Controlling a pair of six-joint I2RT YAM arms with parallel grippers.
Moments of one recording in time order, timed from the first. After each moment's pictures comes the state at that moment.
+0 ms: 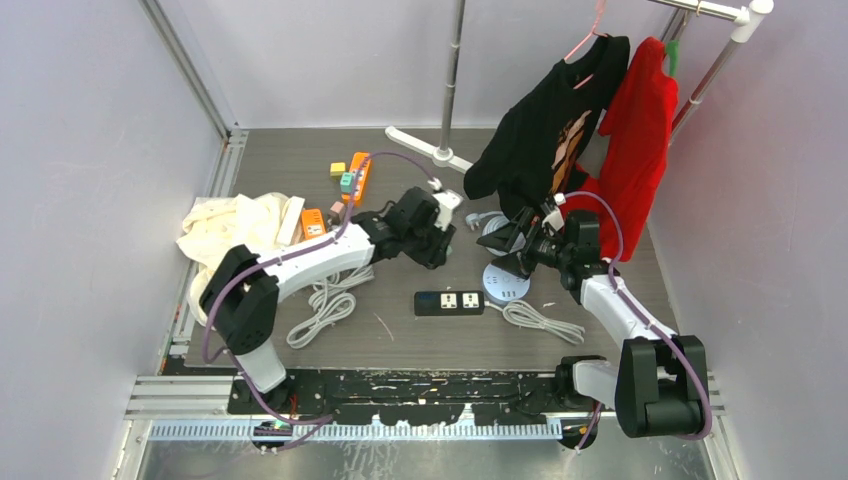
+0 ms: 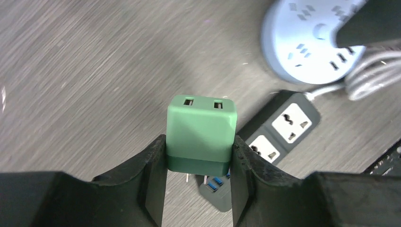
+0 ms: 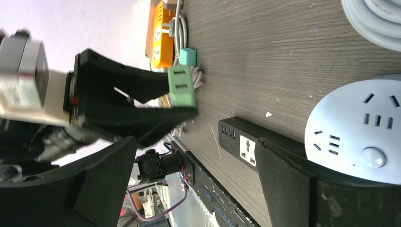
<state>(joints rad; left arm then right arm) -0.86 1.72 1.29 -0.38 0.03 -0.12 0.04 1.16 0.52 0.09 -0.82 0.91</state>
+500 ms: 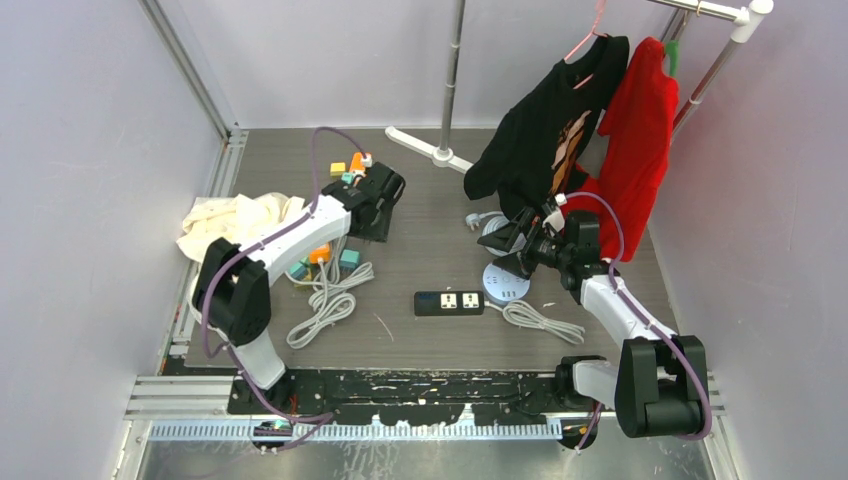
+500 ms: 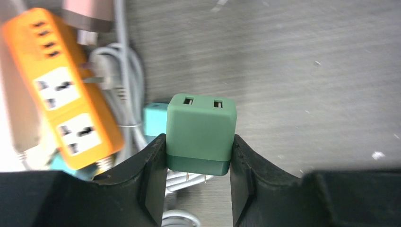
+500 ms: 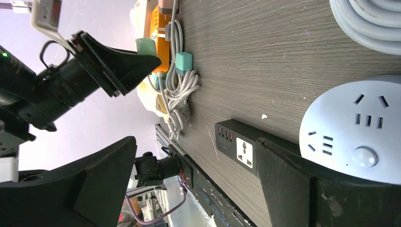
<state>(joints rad) -0.63 1.70 1.34 -0.73 -0.28 -0.37 0.04 1.16 0.52 0.08 -0.79 0.91</state>
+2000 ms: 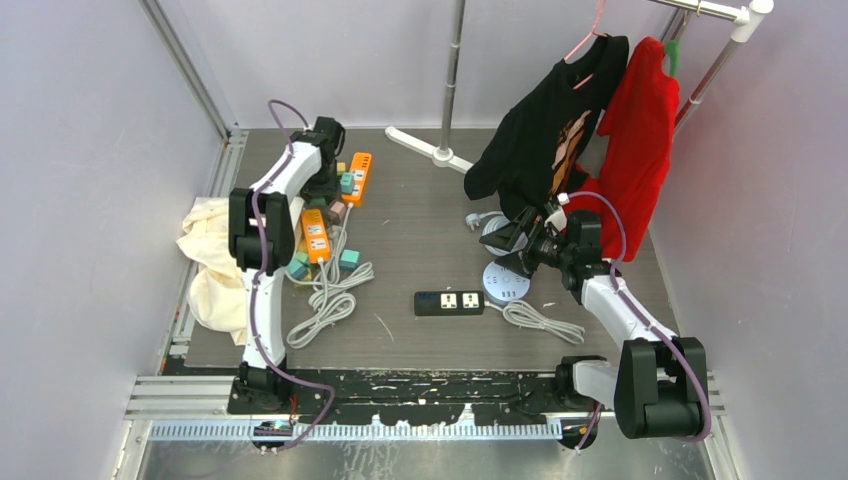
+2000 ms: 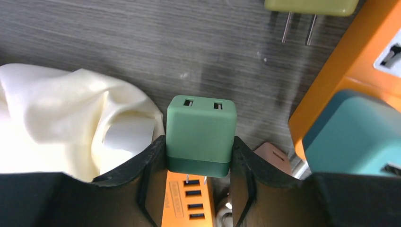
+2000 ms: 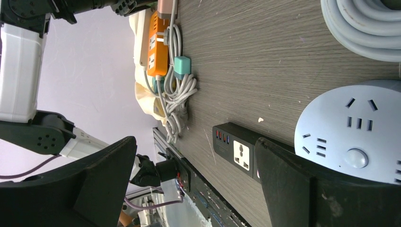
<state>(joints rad) -0.19 2.27 1.96 -0.93 -0.36 -0.23 0.02 1.15 0.52 0.07 -0.78 0.90</state>
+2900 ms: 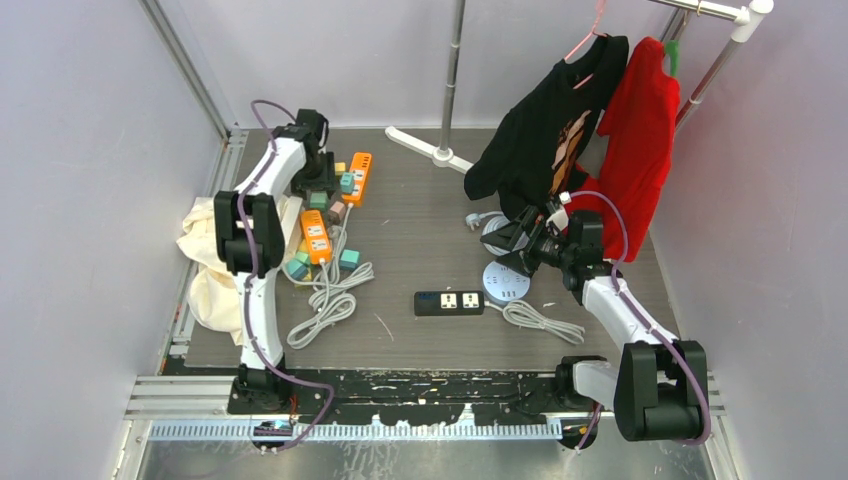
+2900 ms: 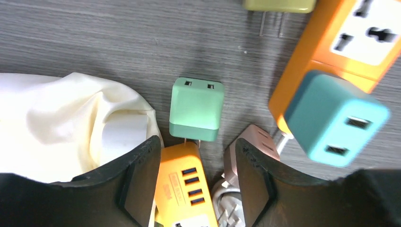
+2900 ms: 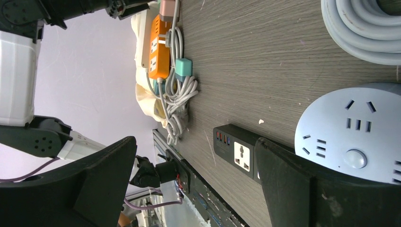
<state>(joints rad) -0.12 2.24 1.97 -0.93 -0.16 -0.20 0.02 1.14 0.52 0.07 -0.78 0.89</state>
